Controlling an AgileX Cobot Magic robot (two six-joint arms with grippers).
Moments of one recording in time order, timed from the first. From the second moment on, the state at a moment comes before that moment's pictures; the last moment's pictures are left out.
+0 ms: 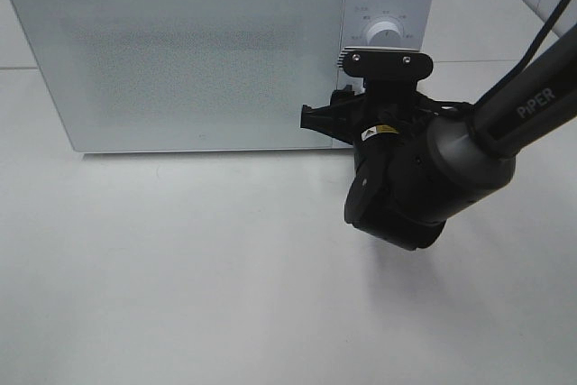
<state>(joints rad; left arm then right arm) 0.00 0.00 -0.52 -0.08 1.08 0.11 0.71 2.11 -0.88 0.97 -1.20 -0.37</state>
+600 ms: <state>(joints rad) 0.00 0.00 -0.52 -0.08 1.08 0.11 0.70 2.11 -0.88 0.98 -1.20 -0.37</state>
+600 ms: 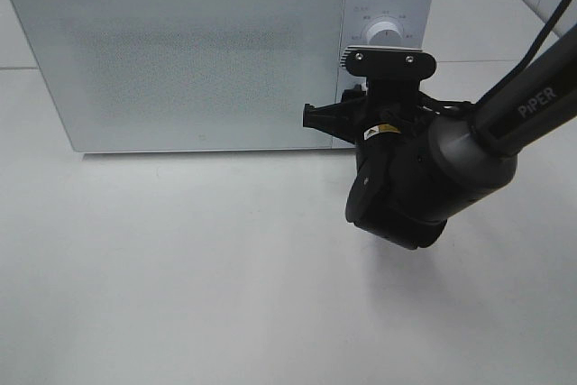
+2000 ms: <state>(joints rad) 0.00 0.00 -0.52 -0.08 1.08 0.11 0.70 2.11 -0.87 0.94 -1.21 0.44</state>
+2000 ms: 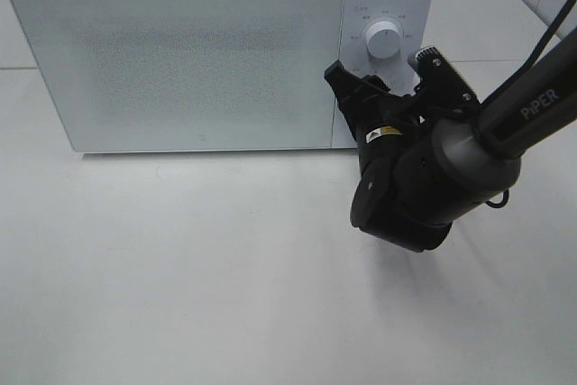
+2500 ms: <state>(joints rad) 0.00 0.00 -0.52 -0.08 1.08 0.11 0.70 2.11 -0.87 0.93 -1.21 0.77</state>
